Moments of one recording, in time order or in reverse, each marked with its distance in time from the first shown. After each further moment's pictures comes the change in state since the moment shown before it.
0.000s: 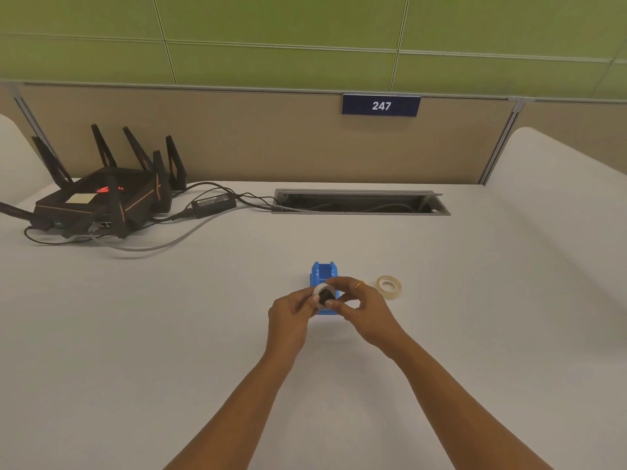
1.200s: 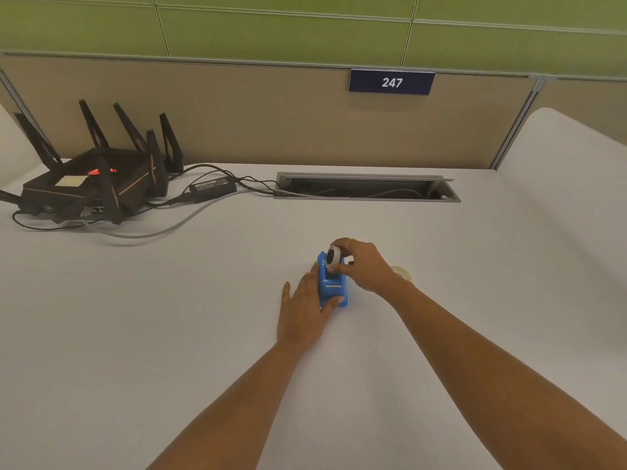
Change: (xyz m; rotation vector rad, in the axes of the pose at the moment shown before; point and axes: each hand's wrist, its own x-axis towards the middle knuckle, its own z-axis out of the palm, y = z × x) left_hand 0.047 -0.069 0.010 0.791 -0.144 0.159; right_hand 0.088 0.013 -0.003 -0.382 -0.071 -0.031
